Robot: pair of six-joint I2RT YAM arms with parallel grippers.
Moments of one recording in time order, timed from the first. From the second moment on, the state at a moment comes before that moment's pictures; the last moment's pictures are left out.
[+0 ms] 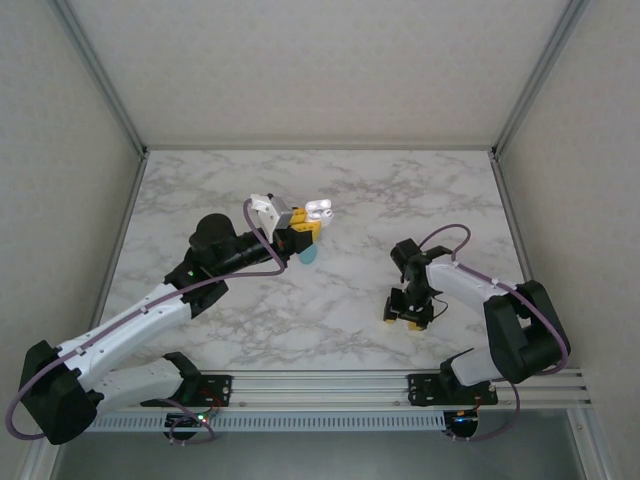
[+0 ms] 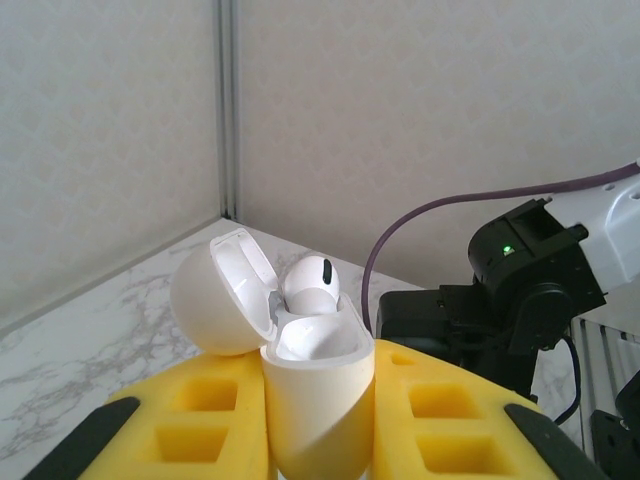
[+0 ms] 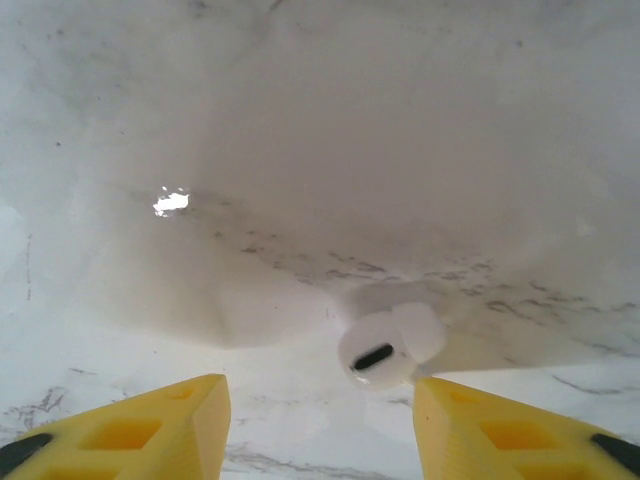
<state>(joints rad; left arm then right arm) -0.73 1.06 0.80 0.30 0.38 -0.08 0.46 1.43 0.74 -0.97 -0.19 0.62</state>
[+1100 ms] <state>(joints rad) -0.73 1.05 0.80 0.28 0.36 -0.08 0.46 1.61 0.84 -1.00 -0.09 0.50</state>
